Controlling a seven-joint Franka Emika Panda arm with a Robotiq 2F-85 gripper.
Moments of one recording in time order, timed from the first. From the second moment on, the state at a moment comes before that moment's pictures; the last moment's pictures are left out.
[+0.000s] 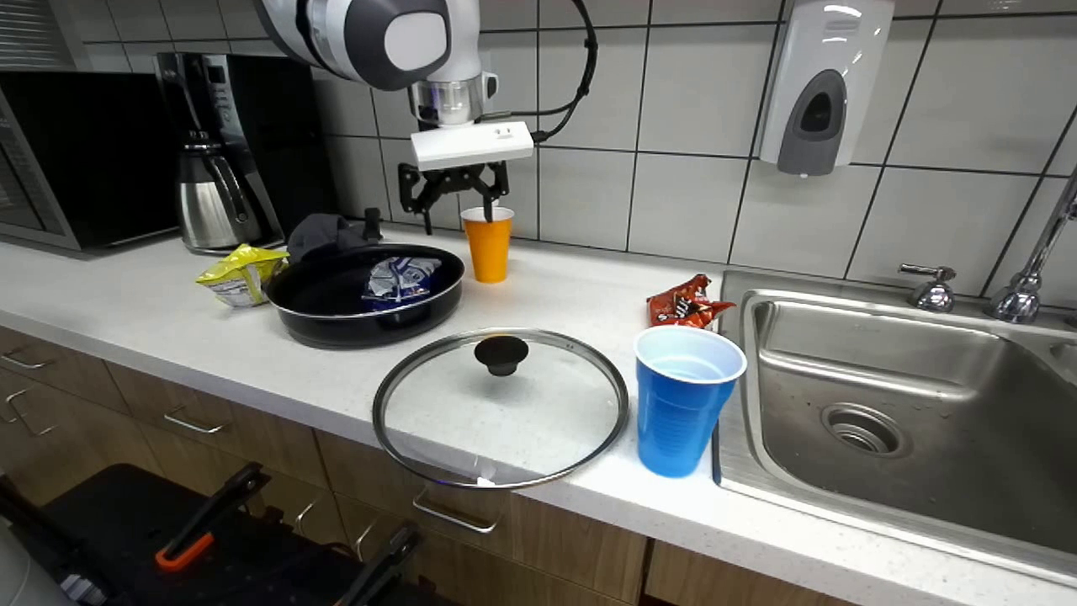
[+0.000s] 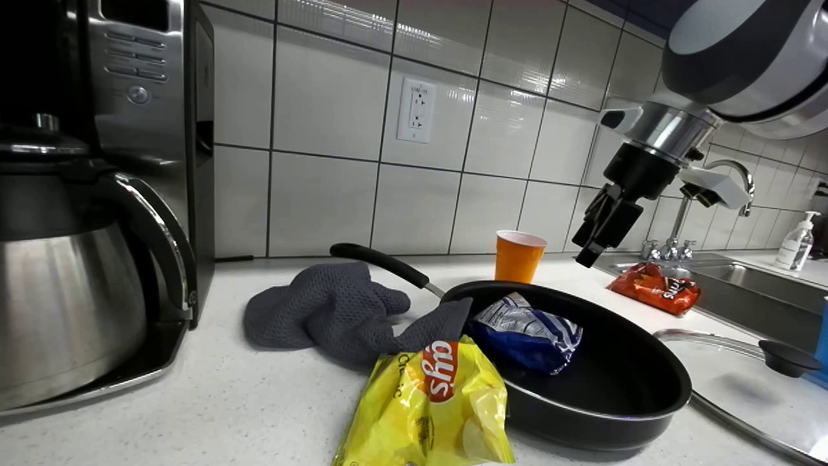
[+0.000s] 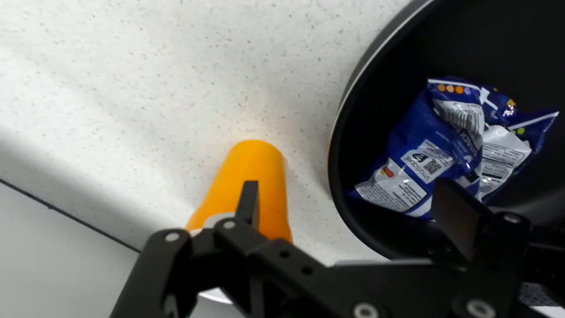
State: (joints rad) arm -0.01 0.06 0.02 -2.36 0.33 2.69 -1.11
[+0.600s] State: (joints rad) arm -0.05 0.04 -0.07 -2.36 0.15 2.69 -1.00
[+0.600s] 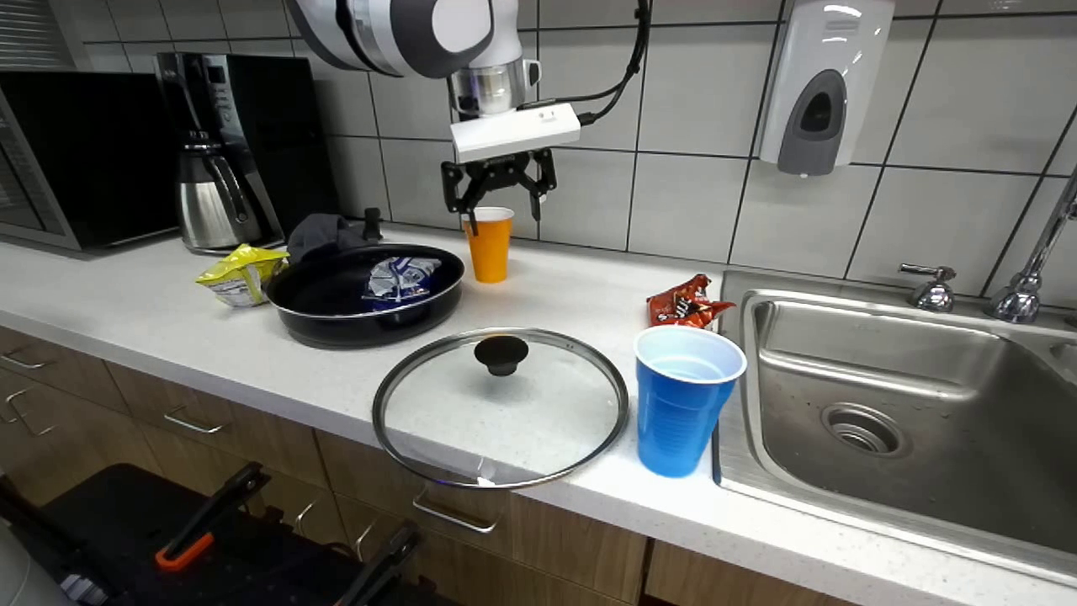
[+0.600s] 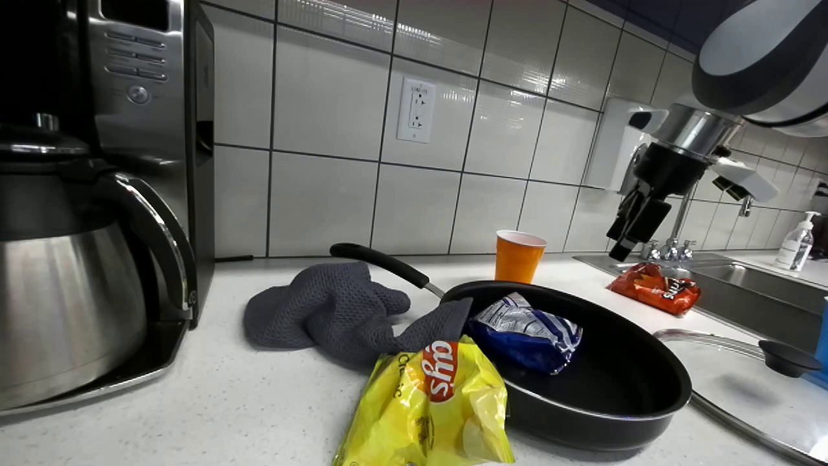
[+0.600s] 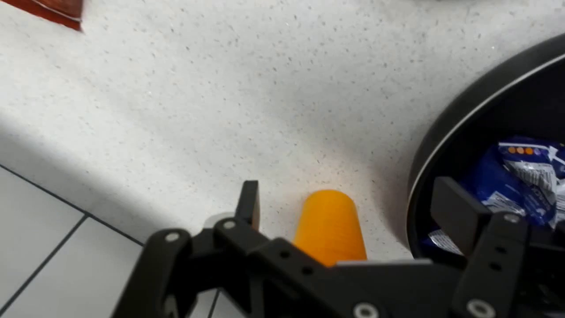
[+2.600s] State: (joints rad) arm -0.21 0.07 -0.25 -2.34 -0.09 2.70 -0.72
